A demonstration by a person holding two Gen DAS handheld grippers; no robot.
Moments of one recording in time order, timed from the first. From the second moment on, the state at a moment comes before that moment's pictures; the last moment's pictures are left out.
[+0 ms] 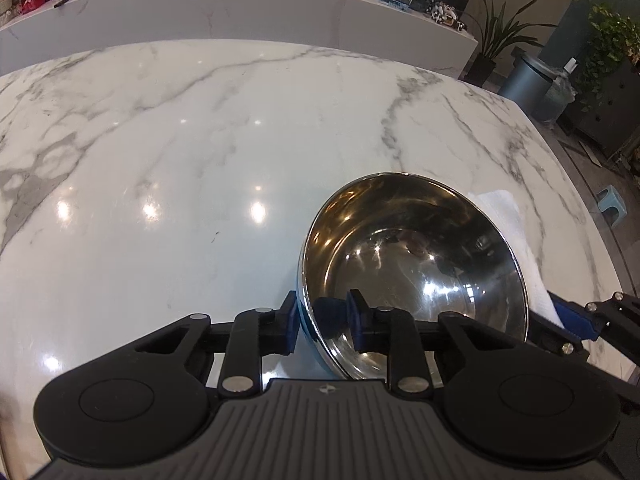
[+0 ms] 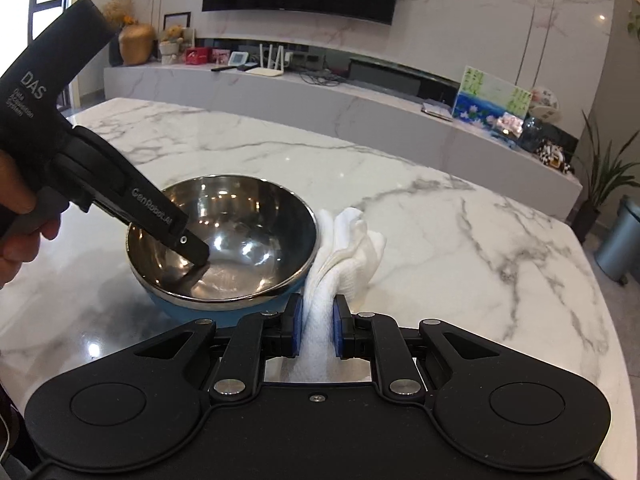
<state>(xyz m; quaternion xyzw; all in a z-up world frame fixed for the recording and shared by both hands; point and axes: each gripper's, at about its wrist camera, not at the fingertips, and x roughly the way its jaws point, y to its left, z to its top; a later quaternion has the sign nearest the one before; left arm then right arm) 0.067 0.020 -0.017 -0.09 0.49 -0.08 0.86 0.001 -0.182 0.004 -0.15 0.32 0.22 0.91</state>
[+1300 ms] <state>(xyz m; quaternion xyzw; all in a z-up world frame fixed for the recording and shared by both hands) 0.062 0.021 -0.016 -0.10 0.50 -0.08 0.85 -0.002 -0.183 0.004 -0.15 0.30 0.22 0.92</state>
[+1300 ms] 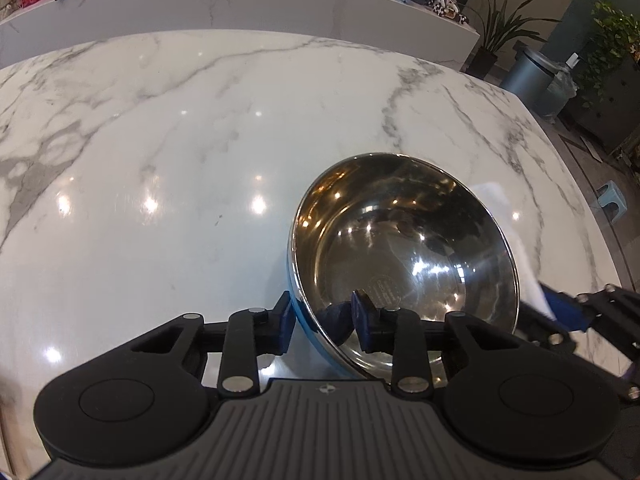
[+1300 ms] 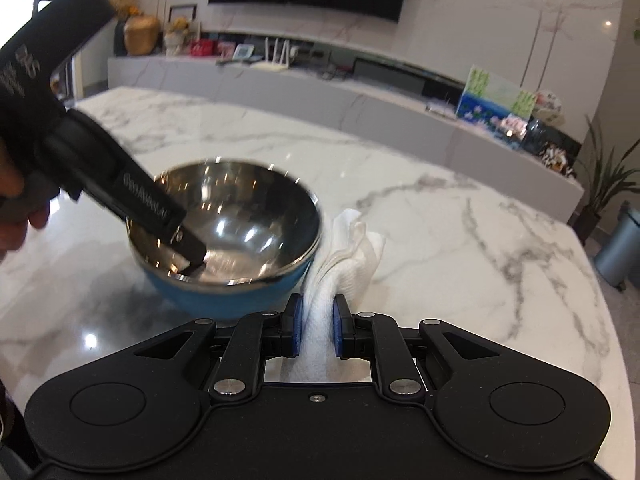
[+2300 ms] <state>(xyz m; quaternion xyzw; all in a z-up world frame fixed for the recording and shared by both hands) 0.056 0.017 -0.020 -0.12 0.52 -0.08 0.84 -0.003 -0.165 -0.018 -0.18 0.35 0.24 0.89</state>
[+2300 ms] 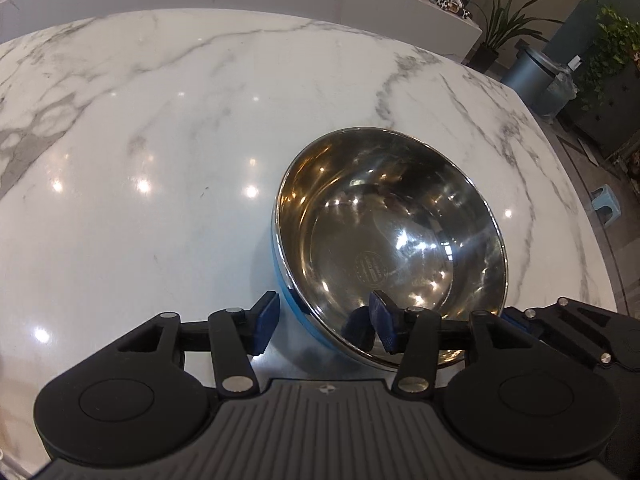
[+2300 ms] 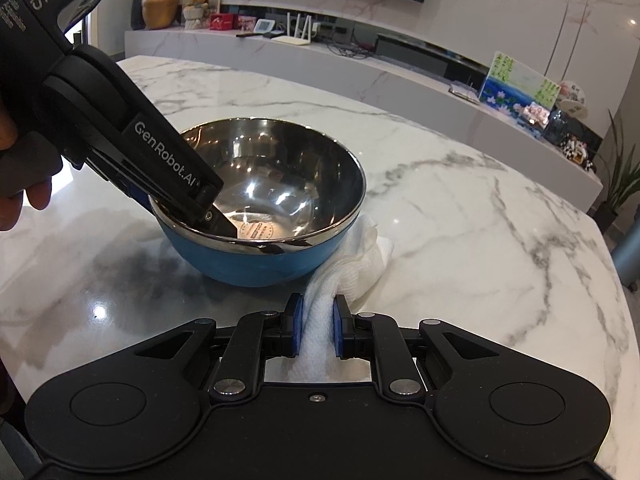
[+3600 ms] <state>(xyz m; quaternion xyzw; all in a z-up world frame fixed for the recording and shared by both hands) 0.061 0.017 -0.014 -0.07 0.50 -0.10 0.86 0.000 -0.164 -0.021 -0.17 0.34 0.25 0.89</state>
